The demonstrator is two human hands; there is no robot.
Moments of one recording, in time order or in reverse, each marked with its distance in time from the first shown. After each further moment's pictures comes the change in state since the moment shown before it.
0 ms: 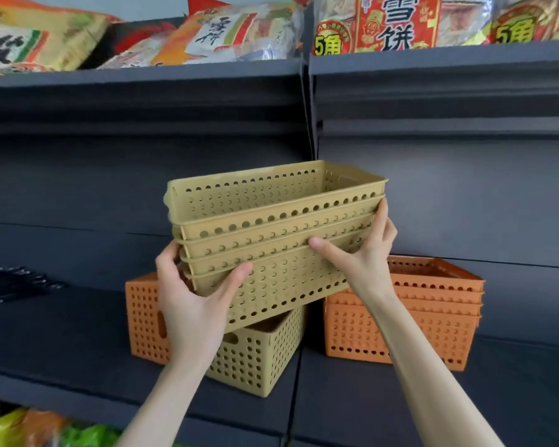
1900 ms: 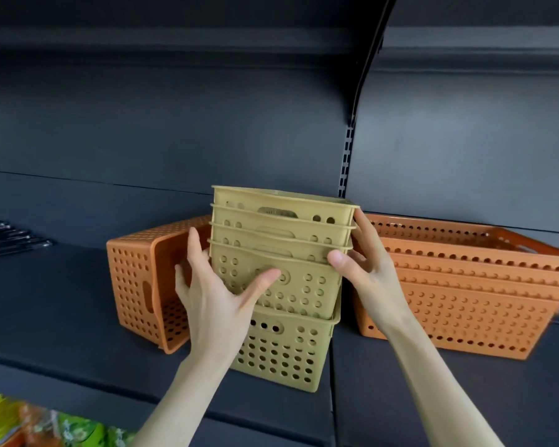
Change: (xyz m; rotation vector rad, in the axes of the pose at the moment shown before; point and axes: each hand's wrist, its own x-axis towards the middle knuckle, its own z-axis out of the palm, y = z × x) left_hand 0.007 -0.124 0.010 0.330 -0.180 -0.004; right_hand -0.024 0.068 0.063 0.168 -0.276 0.131
